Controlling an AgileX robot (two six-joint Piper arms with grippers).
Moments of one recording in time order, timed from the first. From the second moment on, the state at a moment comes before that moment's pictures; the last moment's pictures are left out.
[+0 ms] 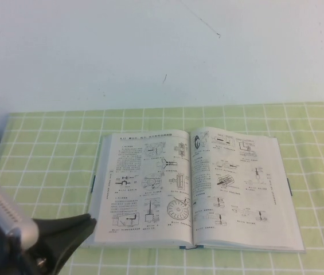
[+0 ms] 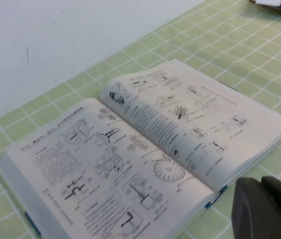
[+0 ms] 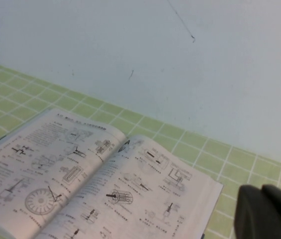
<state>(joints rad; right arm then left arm) 0.00 0.55 -0.49 0.91 0.50 -1.06 -0.92 0.67 -0.51 0.45 0.31 -0.46</state>
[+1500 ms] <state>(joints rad) 0.00 0.51 -0.39 0.84 0.70 -1.04 -0.92 0.47 -0.33 0.61 0.61 -0.75</state>
